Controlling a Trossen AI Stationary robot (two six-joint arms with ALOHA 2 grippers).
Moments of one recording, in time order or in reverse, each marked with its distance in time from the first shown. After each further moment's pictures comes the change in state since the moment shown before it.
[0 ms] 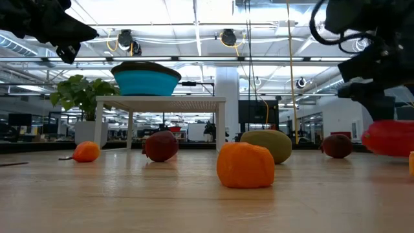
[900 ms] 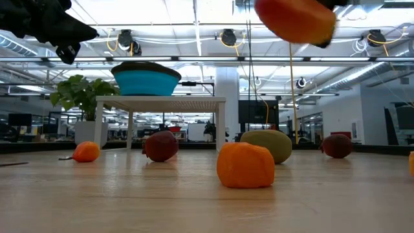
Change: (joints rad) left arm 0.000 0.001 0.000 0.002 0.002 -0.021; right arm -0.098 -0.174 0.183 0.588 -0.102 0.530
